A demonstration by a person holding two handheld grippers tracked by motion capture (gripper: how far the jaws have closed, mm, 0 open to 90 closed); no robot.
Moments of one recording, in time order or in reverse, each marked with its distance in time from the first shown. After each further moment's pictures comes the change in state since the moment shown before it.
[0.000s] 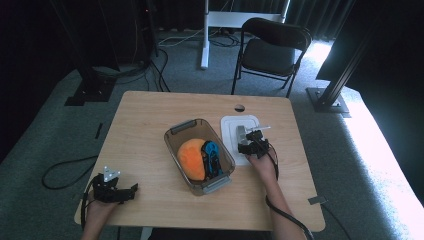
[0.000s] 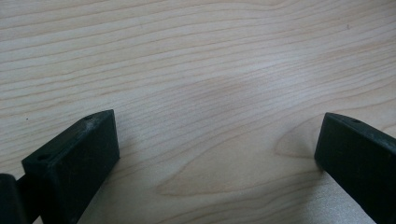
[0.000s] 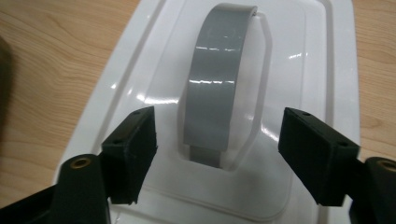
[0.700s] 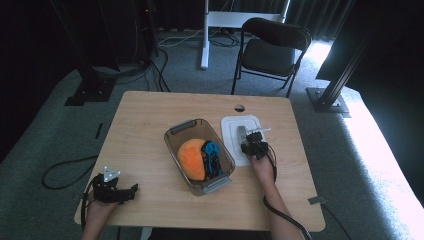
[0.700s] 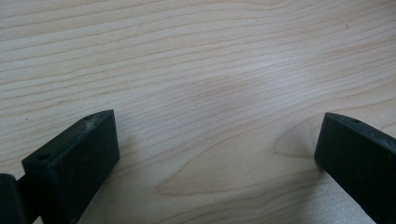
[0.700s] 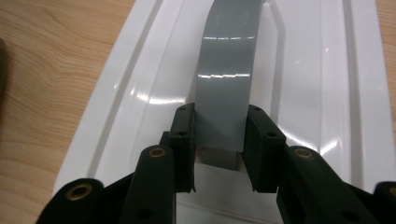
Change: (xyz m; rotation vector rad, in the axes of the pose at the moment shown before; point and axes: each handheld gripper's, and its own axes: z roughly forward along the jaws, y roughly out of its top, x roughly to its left) left arm 0.000 0.000 0.000 -0.001 0.000 0.000; right arm -0.001 -0.006 0.005 -0.005 0.039 0.031
